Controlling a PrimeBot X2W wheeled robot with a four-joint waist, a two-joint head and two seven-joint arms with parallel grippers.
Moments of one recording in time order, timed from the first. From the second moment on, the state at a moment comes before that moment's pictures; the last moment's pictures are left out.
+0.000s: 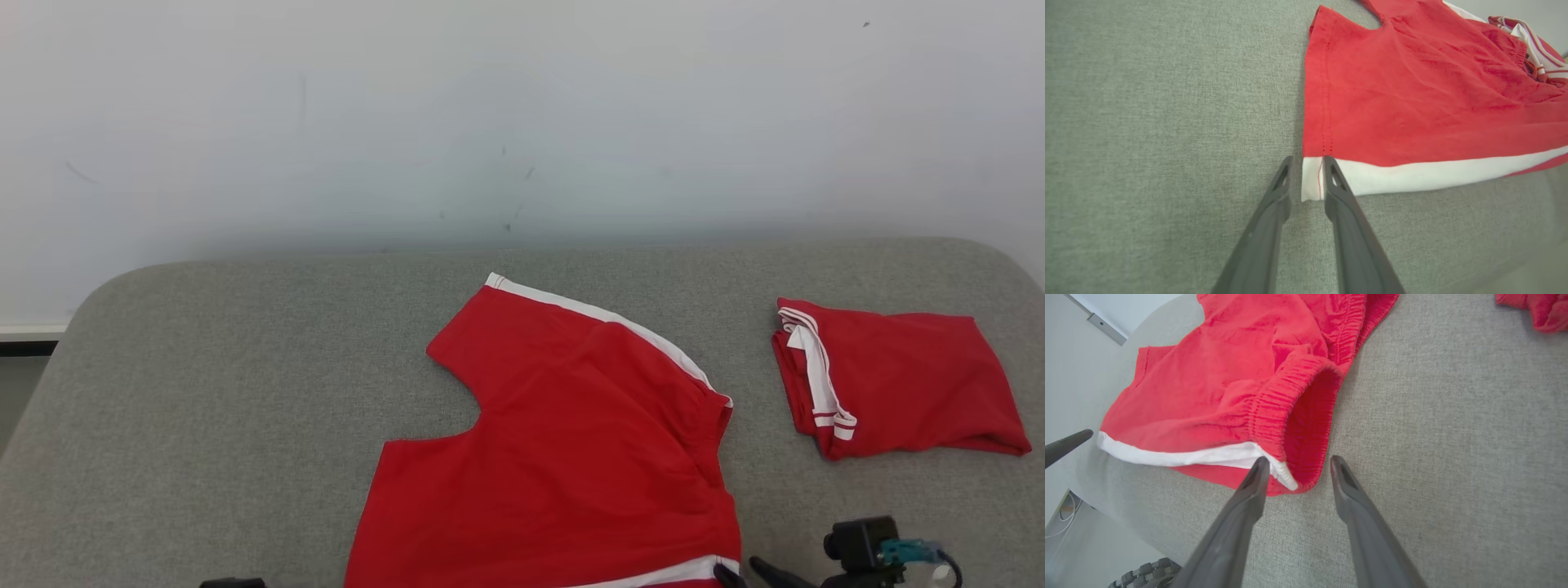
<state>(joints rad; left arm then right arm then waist) -0.23 0.41 -0.94 0.56 -0.92 0.01 -0.19 -0.22 -0.49 0.91 0.41 1.13 0.04 -0.08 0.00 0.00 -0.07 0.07</state>
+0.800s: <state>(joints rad) -0.23 0.47 -0.83 0.43 -0.94 0.07 -0.24 -0.22 -0.61 0.77 0.19 1.21 0.05 -0.16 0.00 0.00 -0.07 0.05</state>
